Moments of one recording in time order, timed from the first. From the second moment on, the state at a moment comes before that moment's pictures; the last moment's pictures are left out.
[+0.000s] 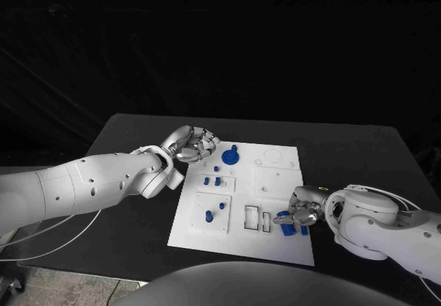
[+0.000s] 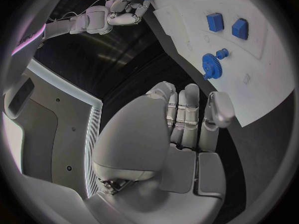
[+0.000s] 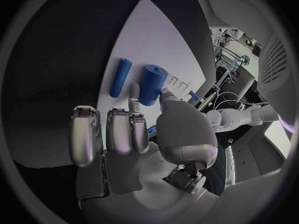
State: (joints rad) left arm 1.12 -0.79 -0.21 1.35 -0.54 -0.41 0.42; left_hand 1.57 -0.06 0.20 0.27 0.68 0.72 0.15 0.40 0.39 0.64 0.12 0.74 0.46 0.95 0.06 1.19 0.54 0.08 1.24 0.17 1.25 1.31; right arm 1.02 -0.95 -0.12 1.82 -1.44 0.00 -0.60; right_hand 1.03 -0.06 0.04 0.23 0.17 1.09 0.02 0.27 0.75 1.47 -0.05 1.57 1.31 1.47 -0.11 1.40 1.26 0.05 1.47 0.01 1.42 1.31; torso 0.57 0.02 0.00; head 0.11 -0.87
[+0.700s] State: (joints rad) left arm 1.11 -0.79 -0.21 1.35 -0.54 -0.40 0.42; left_hand 1.57 -0.06 0.20 0.27 0.68 0.72 0.15 0.40 0.39 0.64 0.12 0.74 0.46 0.95 0.06 1.19 0.54 0.08 1.24 0.17 1.25 1.31; right arm 1.03 -0.95 -0.12 1.82 -1.35 -0.02 -0.60; right_hand 1.12 -0.11 0.10 0.23 0.66 1.10 0.02 0.24 0.77 1.47 -0.06 1.57 1.31 1.47 -0.11 1.39 1.23 0.05 1.47 0.00 1.42 1.31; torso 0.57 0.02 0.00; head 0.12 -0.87
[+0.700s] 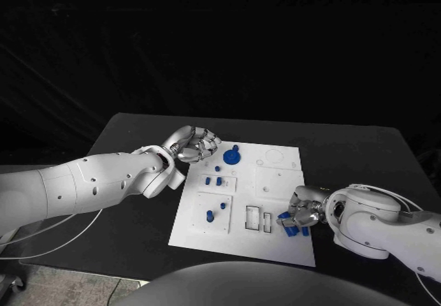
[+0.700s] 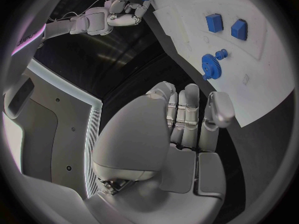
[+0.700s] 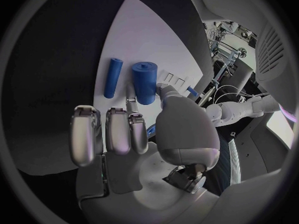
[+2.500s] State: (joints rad) left arm 1.11 -0.78 -0.21 1.35 -0.54 -0.40 0.42; left_hand 1.57 -0.06 0.20 0.27 0.68 0.72 0.15 0.40 0.39 0.64 0.12 0.74 0.46 0.95 0.06 1.19 0.54 0.08 1.24 0.17 1.25 1.31; right arm 1.05 -0.81 -0.12 1.75 -0.96 -0.09 -0.60; right_hand 0.95 -0.04 0.20 0.21 0.36 1.06 0.01 0.25 0.90 1.47 -0.06 1.57 1.31 1.46 -0.12 1.35 1.15 0.05 1.46 -0.01 1.38 1.31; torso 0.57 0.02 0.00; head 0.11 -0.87
